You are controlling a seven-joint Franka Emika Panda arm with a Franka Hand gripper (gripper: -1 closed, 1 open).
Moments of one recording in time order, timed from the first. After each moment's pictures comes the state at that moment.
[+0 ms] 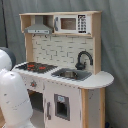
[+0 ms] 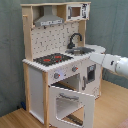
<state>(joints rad) -0.21 -0.19 1.81 -1.93 -1.27 1.44 0.05</state>
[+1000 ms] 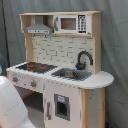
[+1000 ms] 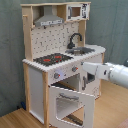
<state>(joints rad) -0.35 -0.37 1.82 -1.92 -1.27 1.72 -0.08</state>
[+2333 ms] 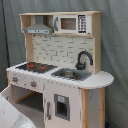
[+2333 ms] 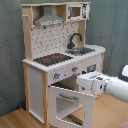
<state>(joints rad) -0.52 -0.62 1.86 -1.85 -1.27 2.06 -0.09</state>
